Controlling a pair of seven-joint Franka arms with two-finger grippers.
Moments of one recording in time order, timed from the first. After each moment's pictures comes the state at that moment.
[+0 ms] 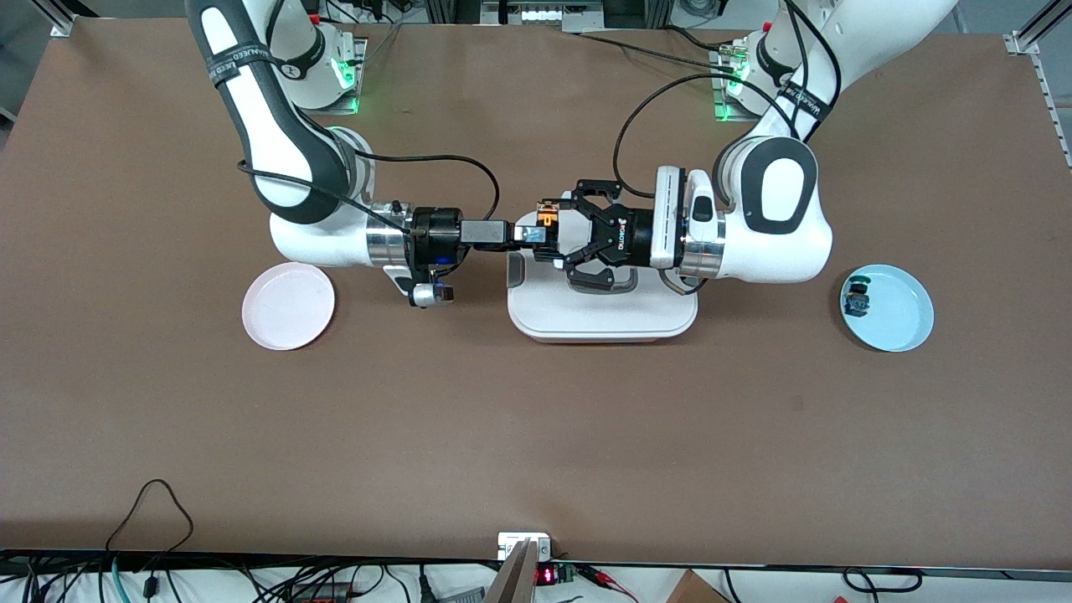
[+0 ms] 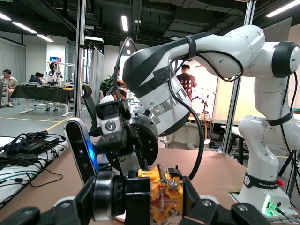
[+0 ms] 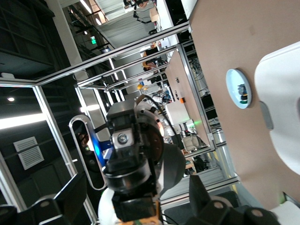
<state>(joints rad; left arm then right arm) 0.08 0.44 -0.59 -1.76 -1.54 2.04 2.06 0.56 0.41 -0.06 -1.76 1.93 1.97 -0.33</state>
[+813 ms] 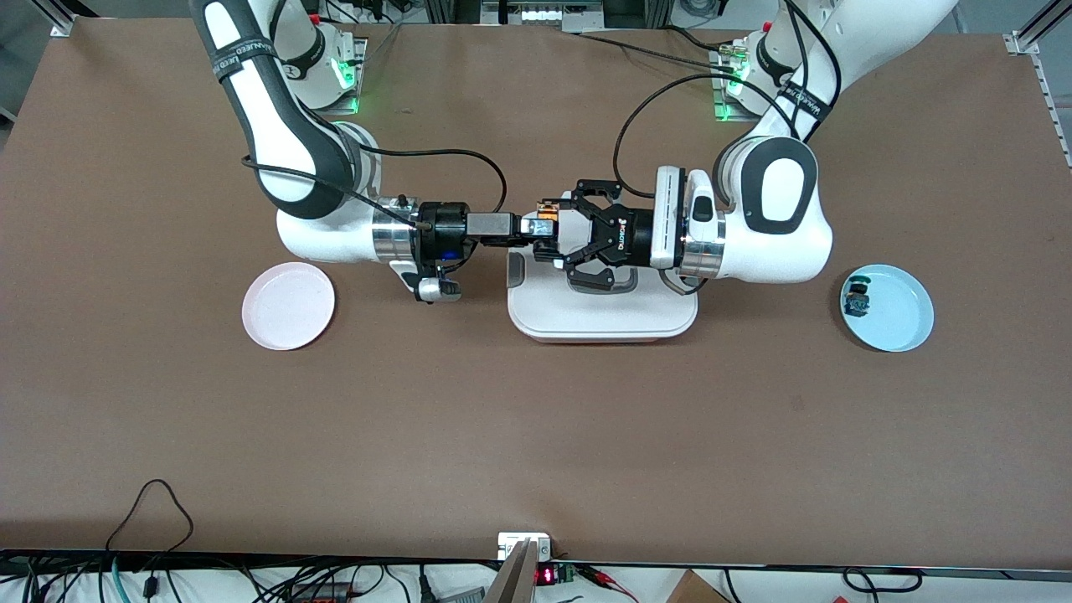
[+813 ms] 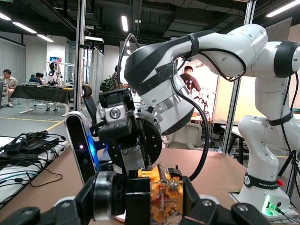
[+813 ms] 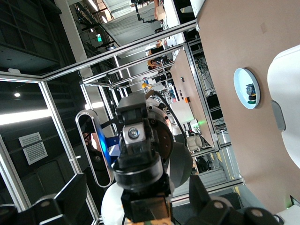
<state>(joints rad) 0.08 0.44 -0.59 -1.76 -1.54 2.04 2.06 0.58 0.41 -0.07 -1.75 1.94 1.97 -0.35</state>
